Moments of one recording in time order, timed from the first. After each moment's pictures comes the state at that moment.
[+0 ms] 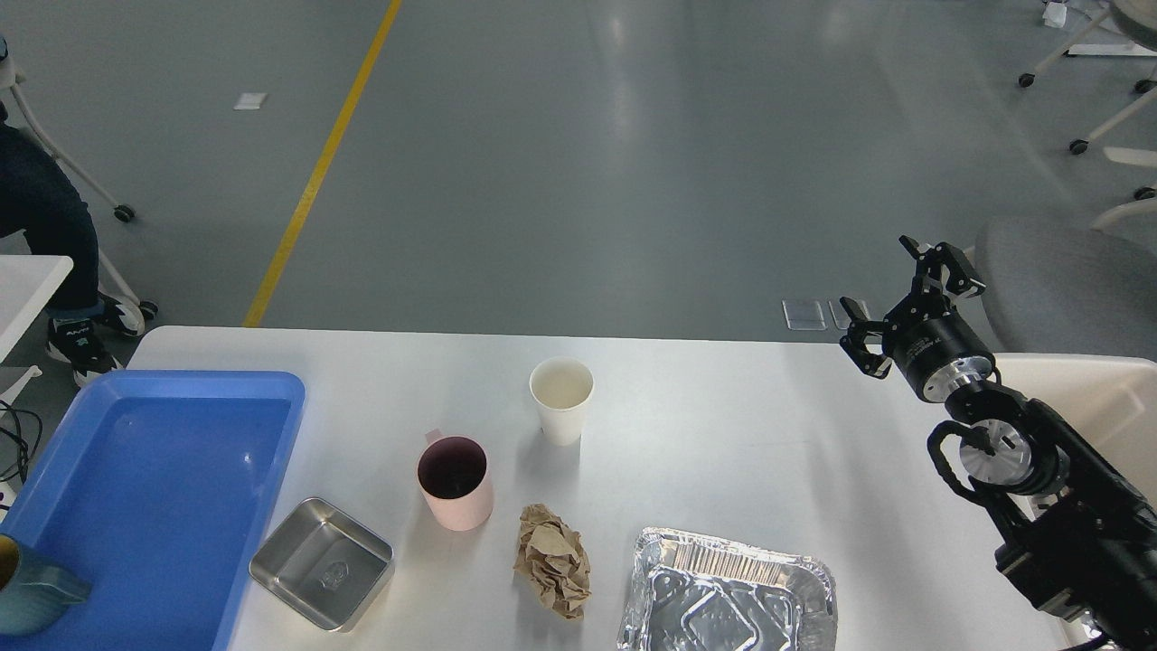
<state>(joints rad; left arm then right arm) -1.05 1.78 -0.19 -1.45 1.02 -0.89 -0.47 0.45 -0.29 1.22 0.92 -0.32 0.19 0.12</state>
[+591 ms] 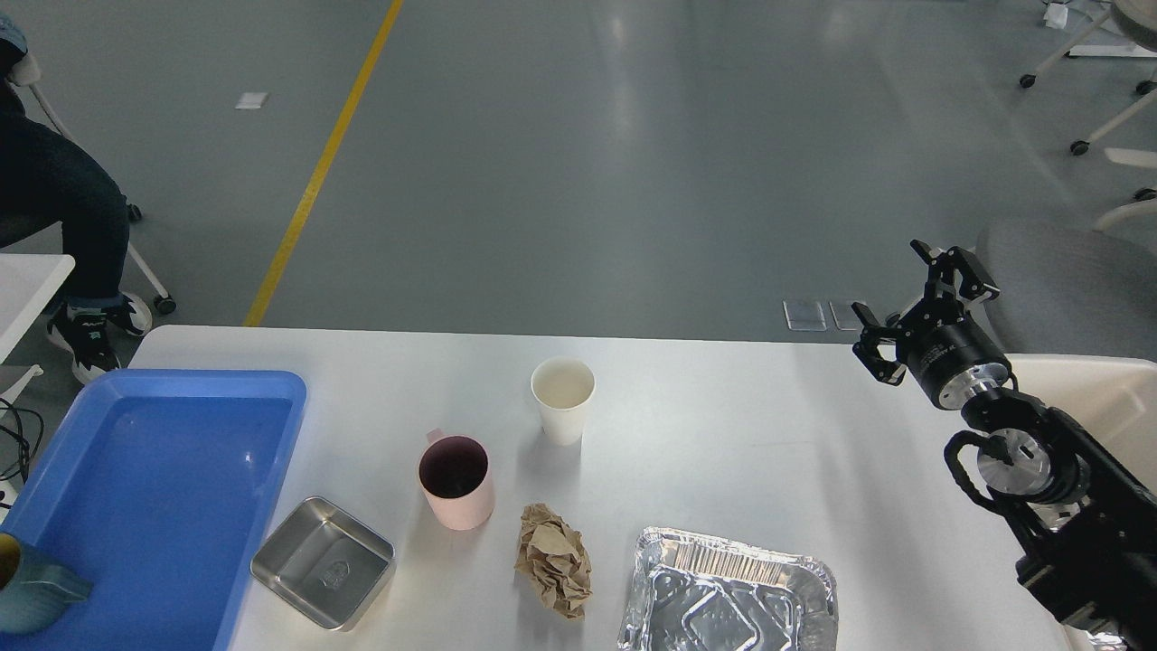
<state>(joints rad) -1.05 1.52 -0.21 -1.36 1.05 -0.89 -0.28 0.41 -0.34 1.21 0.97 -0.32 0.19 0.12</state>
